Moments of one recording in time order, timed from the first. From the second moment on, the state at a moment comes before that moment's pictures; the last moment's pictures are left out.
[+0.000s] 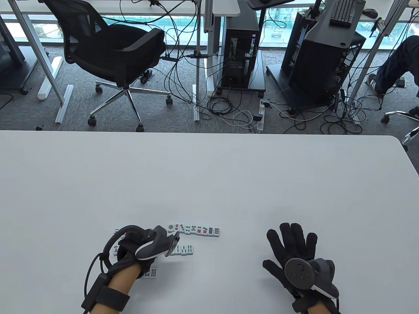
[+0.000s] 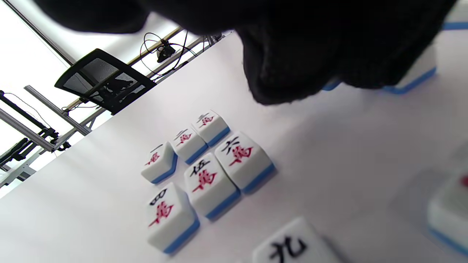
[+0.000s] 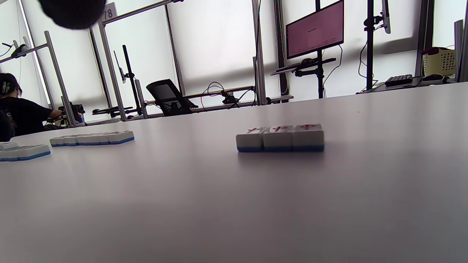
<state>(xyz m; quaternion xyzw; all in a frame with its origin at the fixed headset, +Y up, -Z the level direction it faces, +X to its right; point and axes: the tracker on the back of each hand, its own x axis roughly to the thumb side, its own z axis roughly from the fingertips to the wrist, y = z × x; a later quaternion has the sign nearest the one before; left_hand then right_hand) -0.152 -0.743 -0.300 -0.11 -0.08 -0.28 0.95 0.230 -0.742 -0.243 0.18 -0.03 0.98 0.10</state>
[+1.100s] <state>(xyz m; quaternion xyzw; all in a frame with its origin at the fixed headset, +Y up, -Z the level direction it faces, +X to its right) -0.060 -0.742 -0.294 -0.06 -0.19 -0.24 0.95 0.230 -0.743 -0.243 0.18 -0.03 0.98 0.10</state>
